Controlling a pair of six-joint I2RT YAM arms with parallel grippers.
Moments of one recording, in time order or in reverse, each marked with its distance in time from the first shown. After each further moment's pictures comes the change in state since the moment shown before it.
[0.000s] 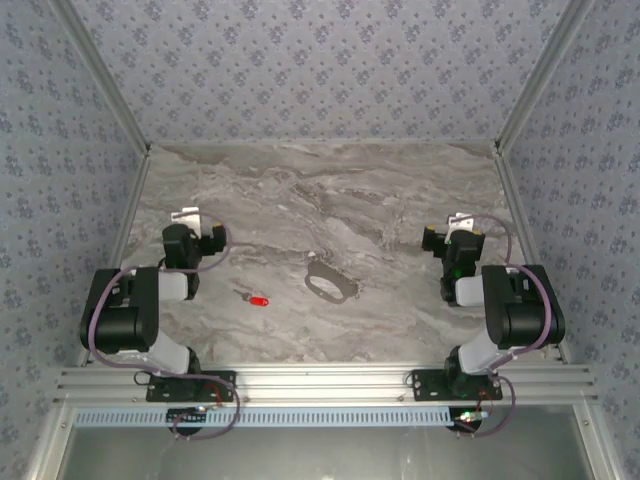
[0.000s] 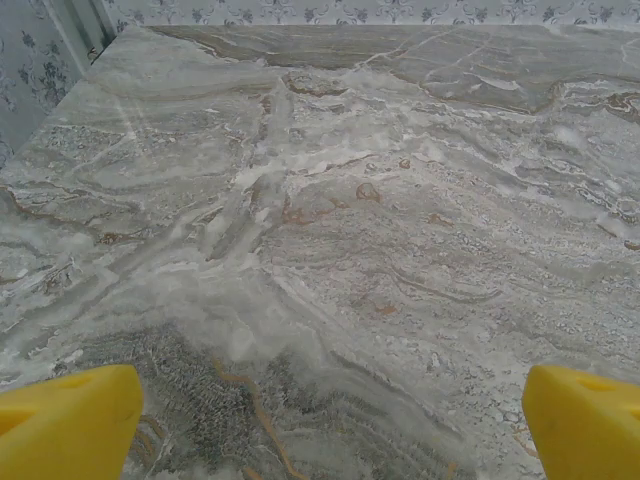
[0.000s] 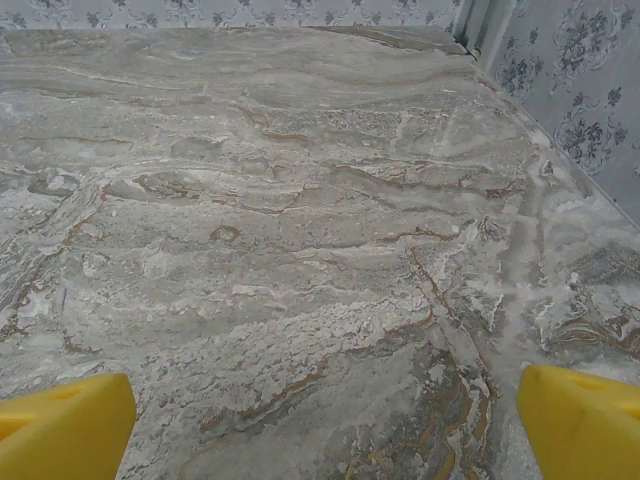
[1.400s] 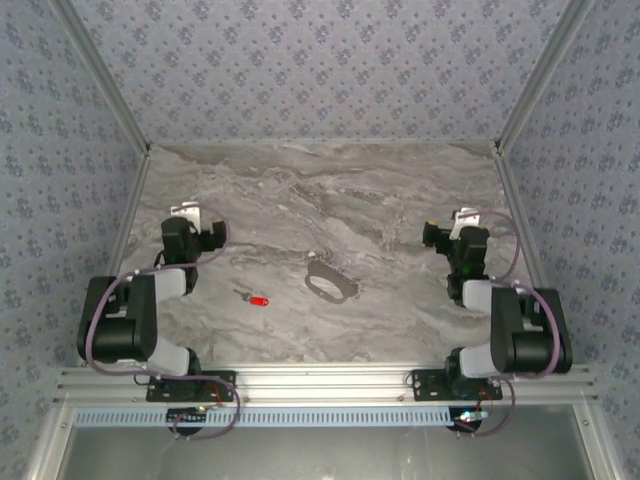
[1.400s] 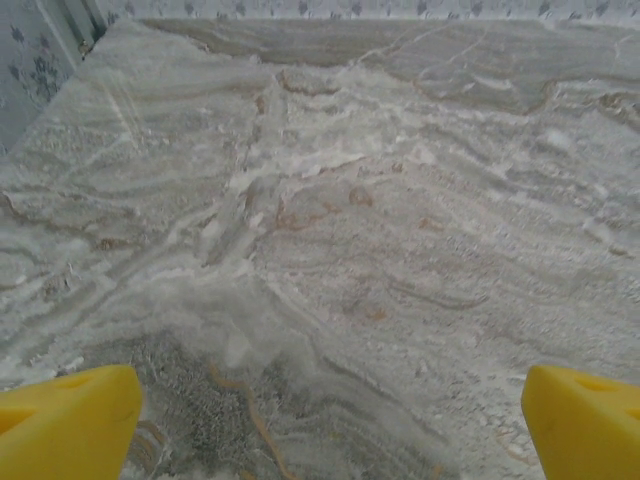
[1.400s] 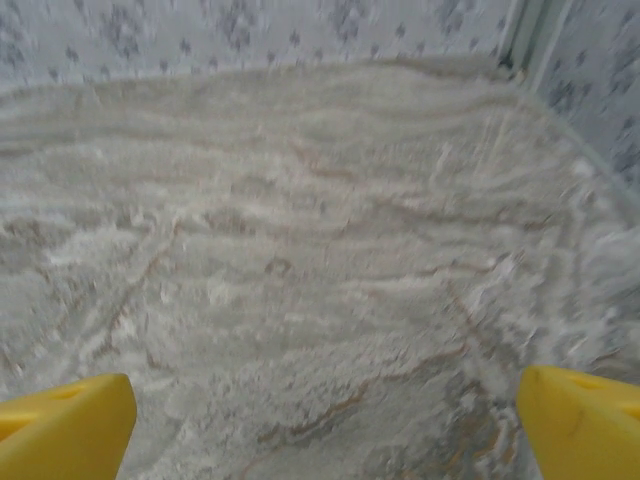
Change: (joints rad) left arm -0.015 -0.077 0.064 -0.175 -0.003 -0.003; right arm -0.040 -0.201 0.027 -0.181 -0.143 0.039
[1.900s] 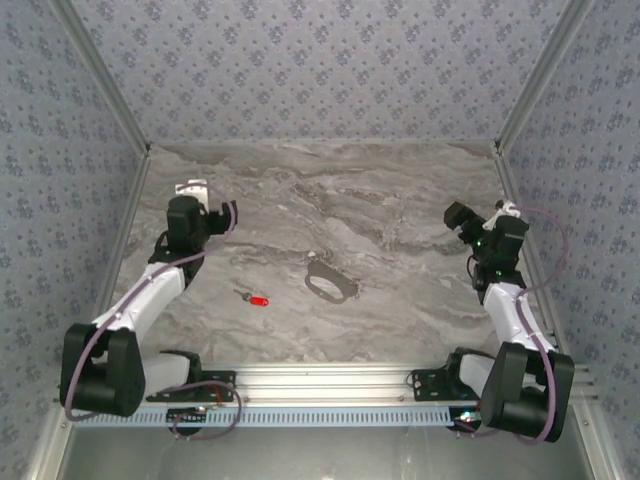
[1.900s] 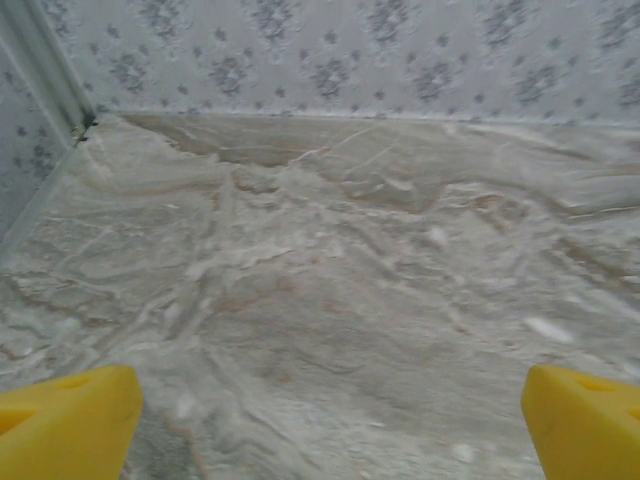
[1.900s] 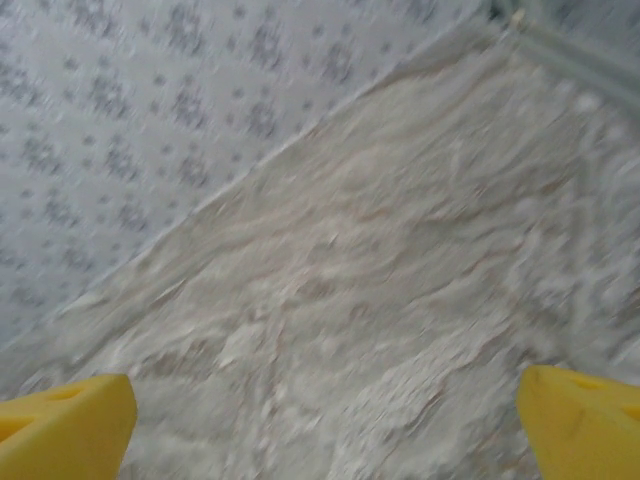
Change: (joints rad) left arm -0.193 -0.273 0.215 -0.463 -0.127 -0.116; right arm -0.191 -0.280 0.145 -0.460 -0.331 0.470
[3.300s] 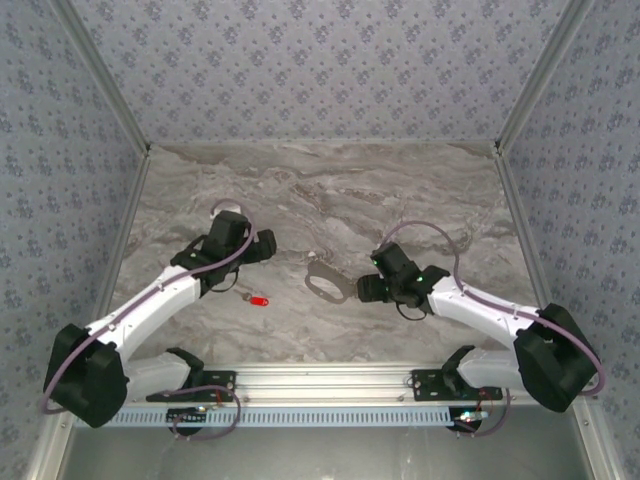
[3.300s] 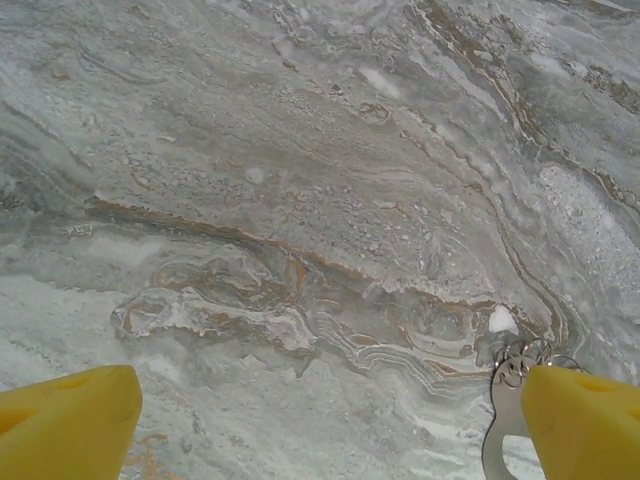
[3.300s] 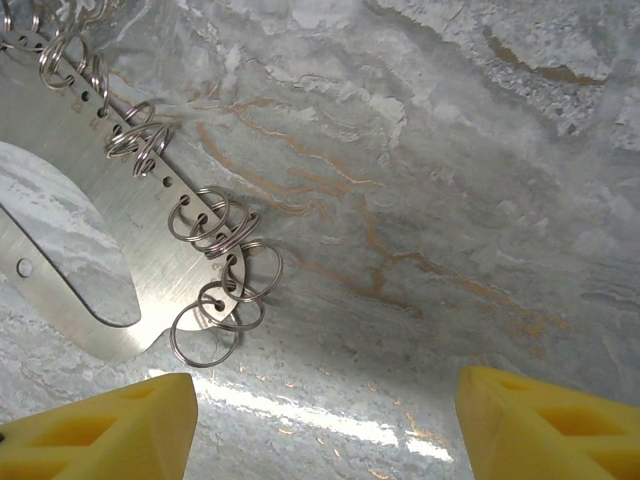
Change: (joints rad) left arm -0.328 -0.024 0.069 -0.470 -0.019 -0.470; right arm 0.929 0.152 0.108 -0.632 0.335 0.026
